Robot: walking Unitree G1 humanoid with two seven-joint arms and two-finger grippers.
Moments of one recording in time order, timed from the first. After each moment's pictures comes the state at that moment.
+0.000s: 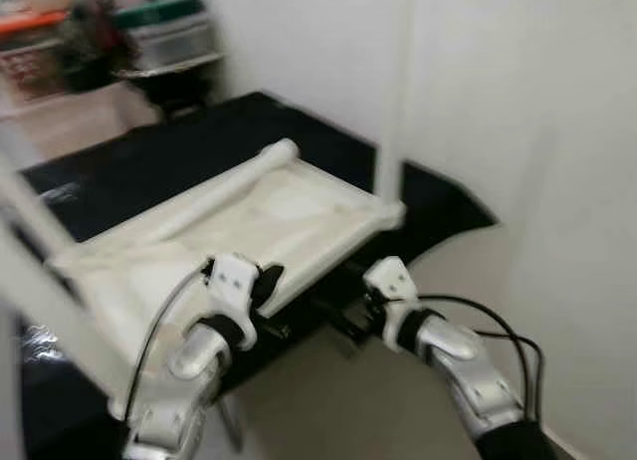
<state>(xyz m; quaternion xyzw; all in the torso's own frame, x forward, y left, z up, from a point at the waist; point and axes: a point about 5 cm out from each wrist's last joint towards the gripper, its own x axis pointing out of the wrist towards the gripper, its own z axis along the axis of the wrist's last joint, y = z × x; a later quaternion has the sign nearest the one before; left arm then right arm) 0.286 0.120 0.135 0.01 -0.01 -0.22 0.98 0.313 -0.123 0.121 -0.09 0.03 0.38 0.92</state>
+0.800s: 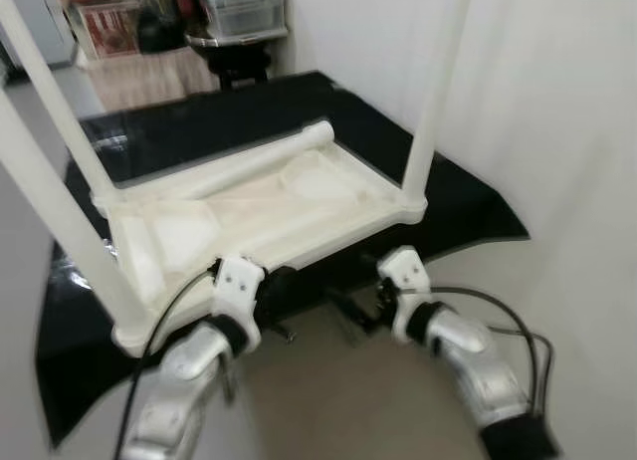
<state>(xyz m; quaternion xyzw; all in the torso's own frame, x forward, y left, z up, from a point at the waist) 0.287 0.124 0.136 0.01 -0.01 -0.22 0.98 0.316 -0.117 0.126 -0.06 0.01 0.38 0.92</state>
